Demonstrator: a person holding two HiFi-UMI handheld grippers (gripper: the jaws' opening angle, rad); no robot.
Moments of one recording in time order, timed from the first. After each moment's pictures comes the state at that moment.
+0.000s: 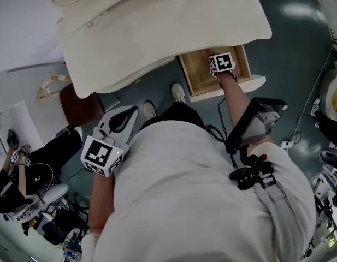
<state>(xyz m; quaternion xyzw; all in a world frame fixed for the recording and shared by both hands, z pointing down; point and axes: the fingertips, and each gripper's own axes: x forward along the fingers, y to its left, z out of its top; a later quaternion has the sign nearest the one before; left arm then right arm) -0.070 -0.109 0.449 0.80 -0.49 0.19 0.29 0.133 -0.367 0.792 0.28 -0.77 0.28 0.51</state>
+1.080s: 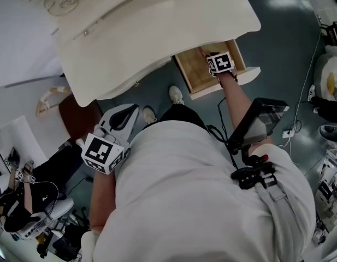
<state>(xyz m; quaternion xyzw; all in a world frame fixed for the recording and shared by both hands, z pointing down) -0.088 -0.098 0.445 0.83 -0.45 0.18 0.27 0.135 -0.348 0.749 0.31 -0.77 0.25 0.49</state>
